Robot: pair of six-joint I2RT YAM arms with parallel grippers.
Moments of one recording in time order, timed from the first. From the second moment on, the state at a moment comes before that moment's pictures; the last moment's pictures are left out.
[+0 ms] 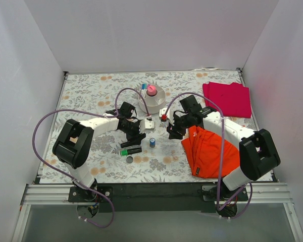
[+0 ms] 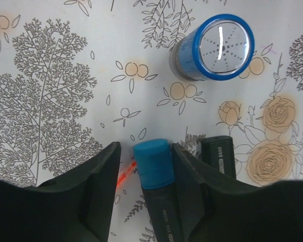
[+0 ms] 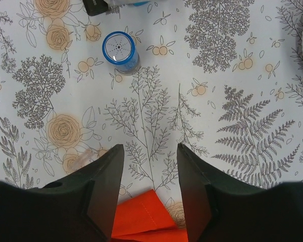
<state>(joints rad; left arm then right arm) -0.50 1.72 0.99 -0.46 0.56 0.88 0.56 1.53 1.04 -0.54 -0.64 -0.78</state>
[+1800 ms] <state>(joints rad) -0.40 1.96 1.08 1.26 0.63 0.03 0.41 1.71 1.33 -0.64 -0.49 -0.69</state>
